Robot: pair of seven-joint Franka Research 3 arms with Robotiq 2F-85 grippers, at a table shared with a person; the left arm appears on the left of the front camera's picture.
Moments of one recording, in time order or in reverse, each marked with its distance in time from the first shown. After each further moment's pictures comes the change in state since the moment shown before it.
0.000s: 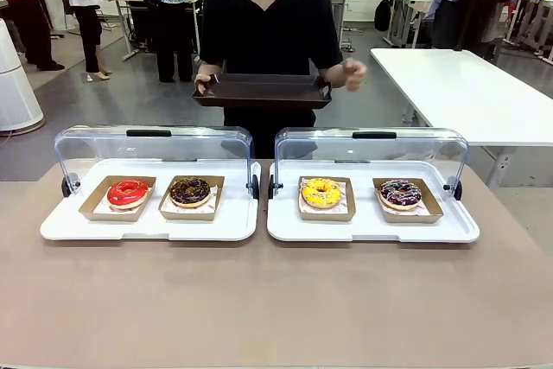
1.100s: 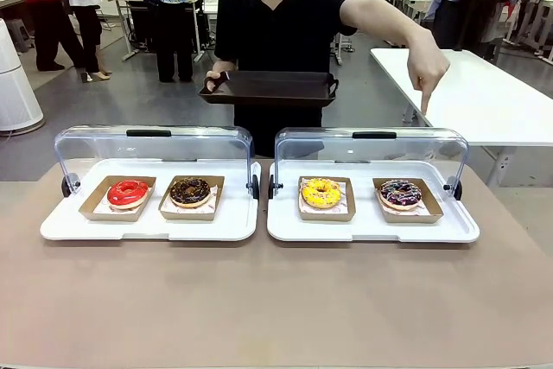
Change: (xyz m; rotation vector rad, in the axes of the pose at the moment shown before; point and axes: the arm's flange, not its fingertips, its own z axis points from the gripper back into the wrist) left arm 0.002 -0.004 0.014 -0.111 -0.168 0.056; right arm 0.000 0.000 0.000 0.000 0.001 0.000
